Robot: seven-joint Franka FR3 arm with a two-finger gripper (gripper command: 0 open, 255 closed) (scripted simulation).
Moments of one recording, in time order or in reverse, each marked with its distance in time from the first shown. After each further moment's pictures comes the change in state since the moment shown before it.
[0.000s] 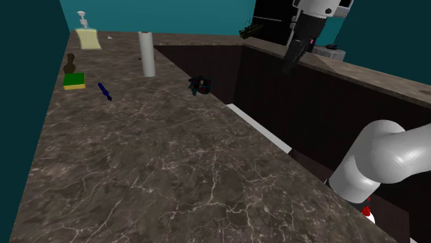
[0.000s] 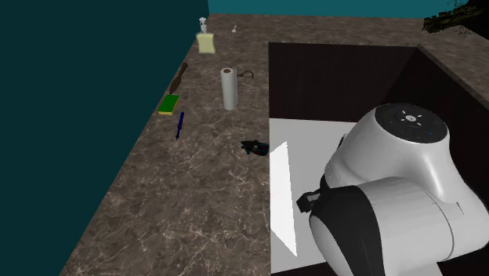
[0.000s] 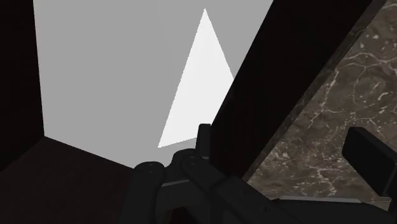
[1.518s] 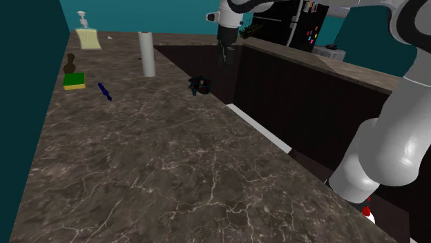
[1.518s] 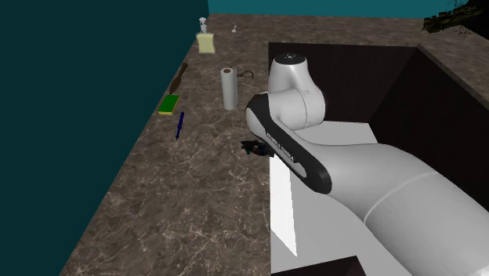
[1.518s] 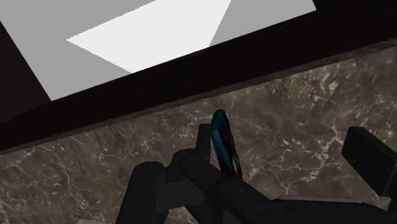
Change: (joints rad) arm 0.169 0.830 -0.117 0.588 -0.011 0.164 -0.798
